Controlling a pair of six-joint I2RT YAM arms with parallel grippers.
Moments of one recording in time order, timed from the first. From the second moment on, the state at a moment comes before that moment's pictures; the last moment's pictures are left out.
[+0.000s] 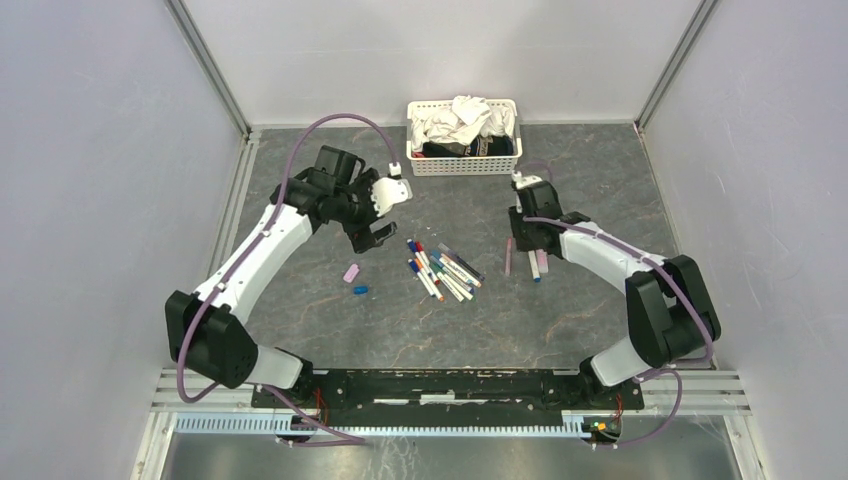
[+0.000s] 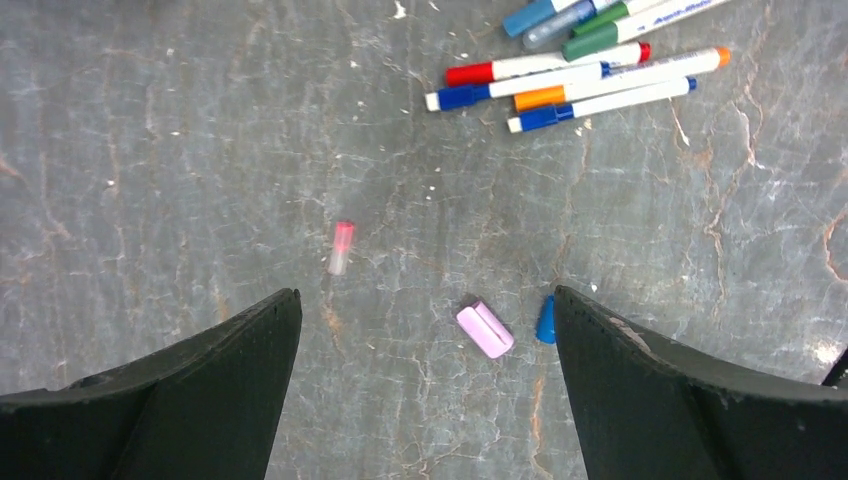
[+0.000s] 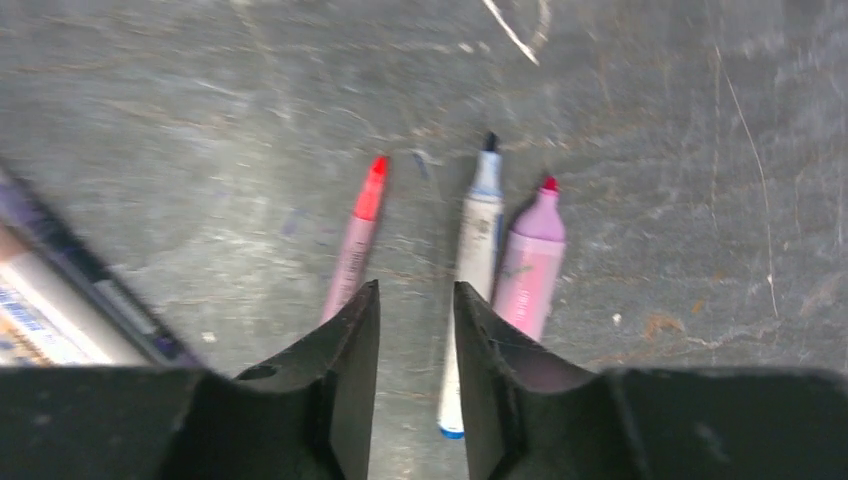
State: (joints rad) left arm -0.39 1.41 1.27 -0.83 0.34 0.82; right arm 0.36 1.53 0.88 -0.30 0.15 0.15
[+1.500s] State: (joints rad) left arm -0.33 1.32 1.32 -0.89 0.35 0.76; right arm 0.65 1.80 1.05 -0.23 -0.04 0.00
